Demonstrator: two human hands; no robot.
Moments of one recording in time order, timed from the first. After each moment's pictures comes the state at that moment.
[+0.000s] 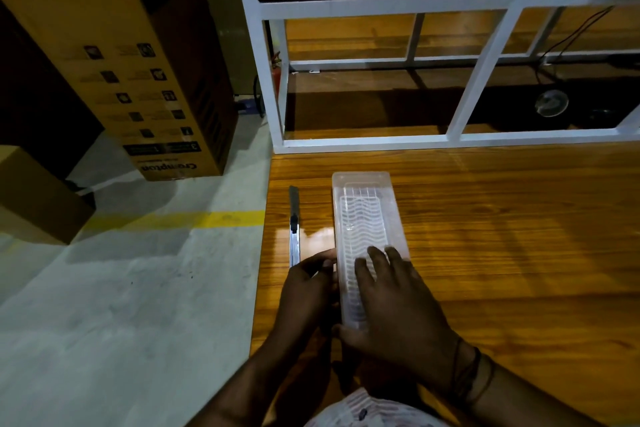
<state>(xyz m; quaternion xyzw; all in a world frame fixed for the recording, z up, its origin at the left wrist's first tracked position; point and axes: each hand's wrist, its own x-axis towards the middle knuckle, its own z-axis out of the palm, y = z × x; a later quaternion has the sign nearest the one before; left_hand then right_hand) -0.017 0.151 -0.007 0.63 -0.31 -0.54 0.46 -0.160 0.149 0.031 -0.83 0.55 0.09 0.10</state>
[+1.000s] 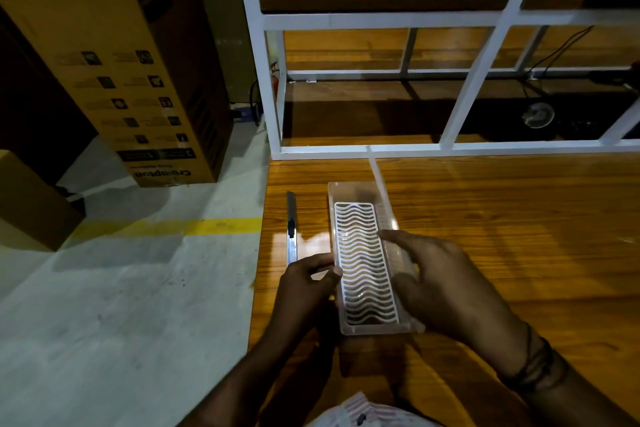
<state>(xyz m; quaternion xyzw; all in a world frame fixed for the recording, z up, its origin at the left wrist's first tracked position) -0.002 0.141 -0.022 0.62 -0.46 -0.46 0.44 -0.200 0.139 0.100 -0.78 0.56 -0.17 0.21</state>
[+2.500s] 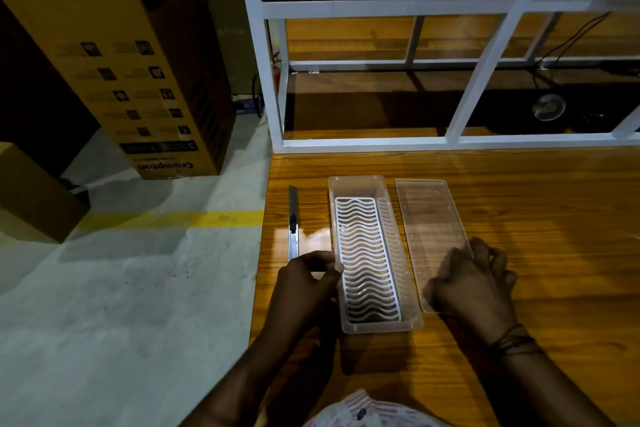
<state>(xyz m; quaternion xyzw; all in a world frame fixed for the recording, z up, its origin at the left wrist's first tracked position) 0.001 0.144 -0.011 0.67 -0.48 -0.43 0.39 -0.261 0.098 -0.025 -0.62 0.78 -0.03 0.10</state>
